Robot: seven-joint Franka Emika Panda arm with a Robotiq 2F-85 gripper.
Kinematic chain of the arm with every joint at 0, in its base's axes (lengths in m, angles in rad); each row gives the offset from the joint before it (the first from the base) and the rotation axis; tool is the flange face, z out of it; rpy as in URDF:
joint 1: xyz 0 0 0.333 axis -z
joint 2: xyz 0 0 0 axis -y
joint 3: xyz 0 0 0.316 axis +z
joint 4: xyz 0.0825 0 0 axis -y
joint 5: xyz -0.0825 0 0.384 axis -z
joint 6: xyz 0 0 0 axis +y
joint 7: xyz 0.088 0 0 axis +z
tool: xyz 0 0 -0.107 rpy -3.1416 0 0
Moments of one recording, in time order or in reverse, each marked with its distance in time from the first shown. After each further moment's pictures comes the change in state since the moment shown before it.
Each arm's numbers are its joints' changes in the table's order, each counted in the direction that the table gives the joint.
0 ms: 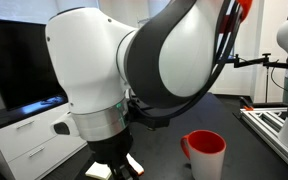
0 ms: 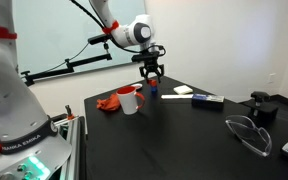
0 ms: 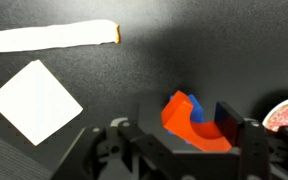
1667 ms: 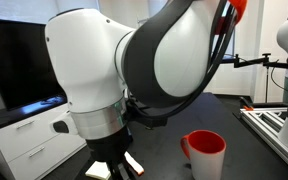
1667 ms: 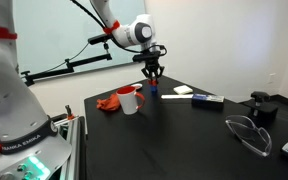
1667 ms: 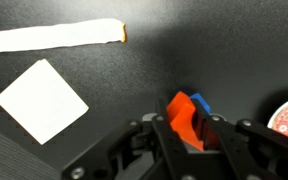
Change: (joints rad) arm 0.000 -0.005 -0.008 0.009 0.004 0.000 0.000
